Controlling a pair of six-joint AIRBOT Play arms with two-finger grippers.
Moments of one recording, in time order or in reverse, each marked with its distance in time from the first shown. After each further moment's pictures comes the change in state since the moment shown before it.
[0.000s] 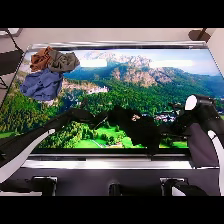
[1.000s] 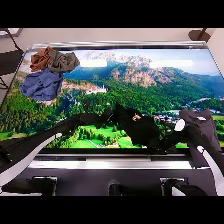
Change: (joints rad) left arm -0.093 -0.010 0.000 -0.008 -0.209 -0.111; right arm 0.000 0.010 -0.387 0.187 -0.357 -0.048
